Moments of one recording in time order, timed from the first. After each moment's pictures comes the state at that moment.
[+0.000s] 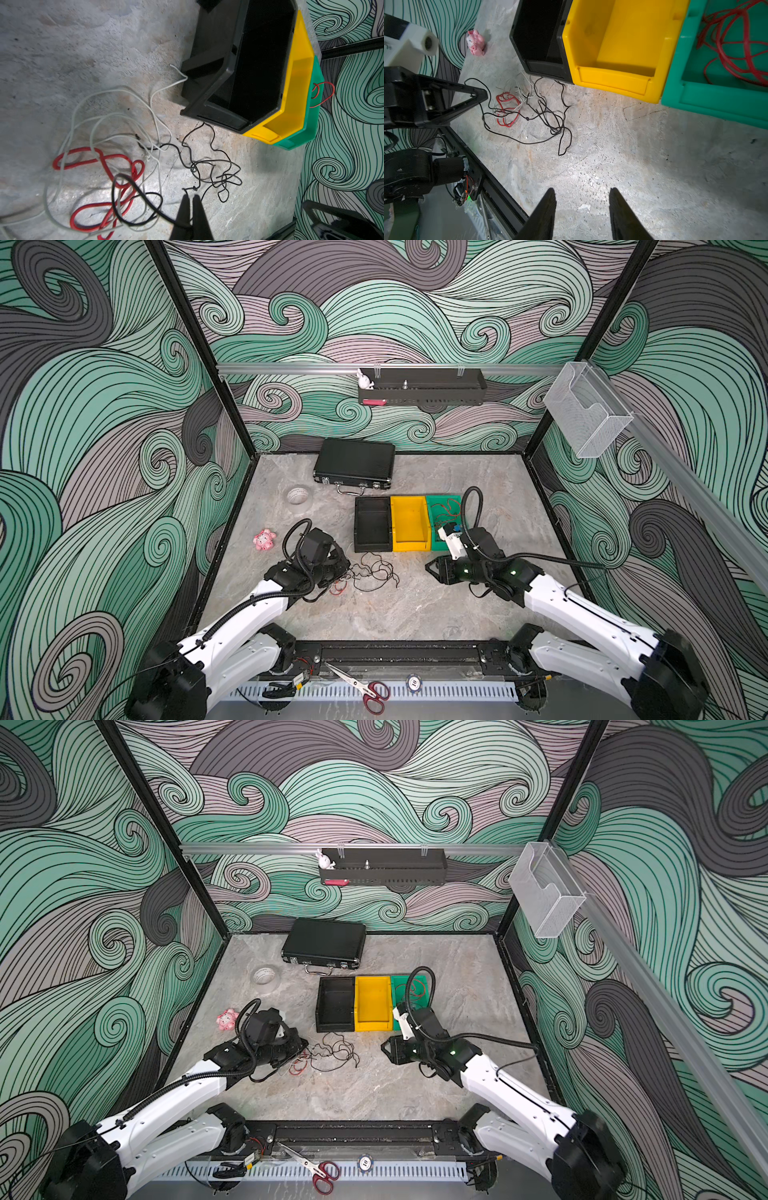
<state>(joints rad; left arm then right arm) -0.51 0.95 0.50 -0.40 0.13 -0.98 0.70 1.07 0.61 -0.36 -0.26 0.49</state>
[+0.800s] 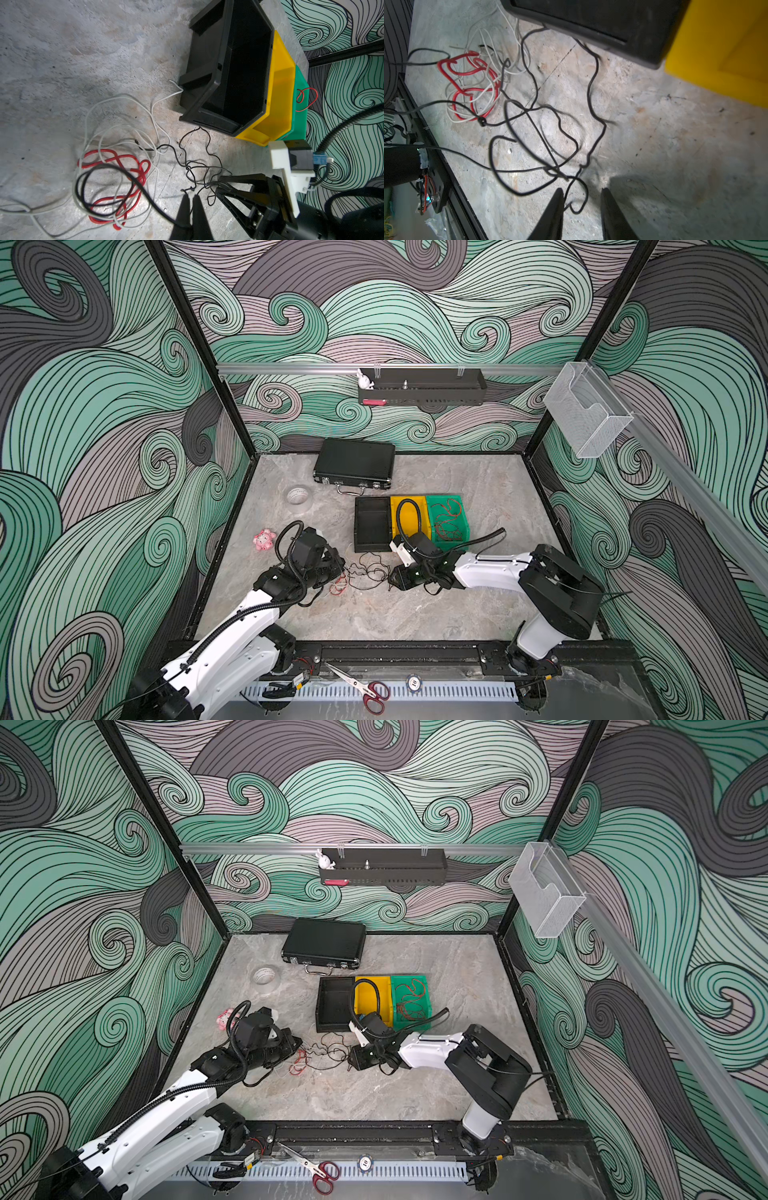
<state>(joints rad) -0.50 0.83 0.50 -0.45 0.09 -0.95 0.88 1.68 0.74 -0.02 -0.29 0.51</state>
